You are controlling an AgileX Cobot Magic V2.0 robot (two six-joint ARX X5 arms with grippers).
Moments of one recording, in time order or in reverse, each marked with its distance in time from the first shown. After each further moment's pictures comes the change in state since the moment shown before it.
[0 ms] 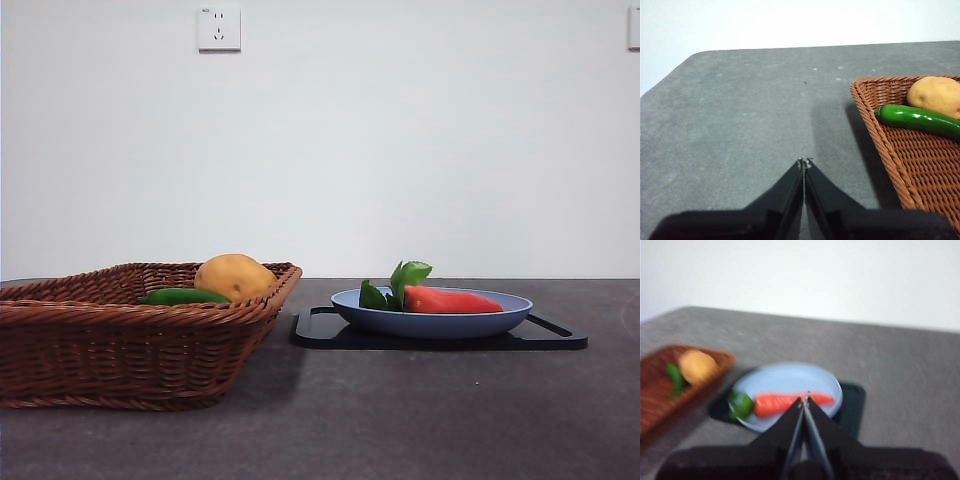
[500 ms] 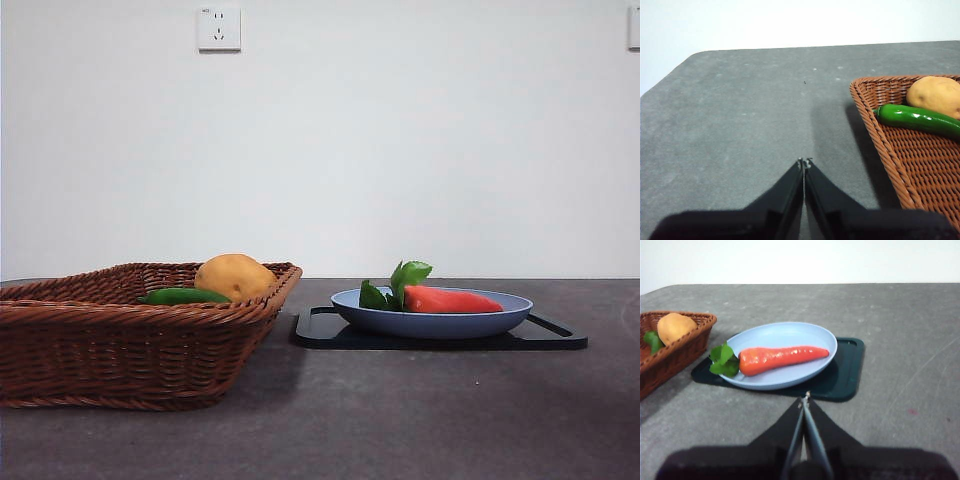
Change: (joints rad) left arm 0.000 0.000 0.000 0.000 0.000 0.000; right arm -0.090 -0.139 -0.263 0.073 -0.077 0.037
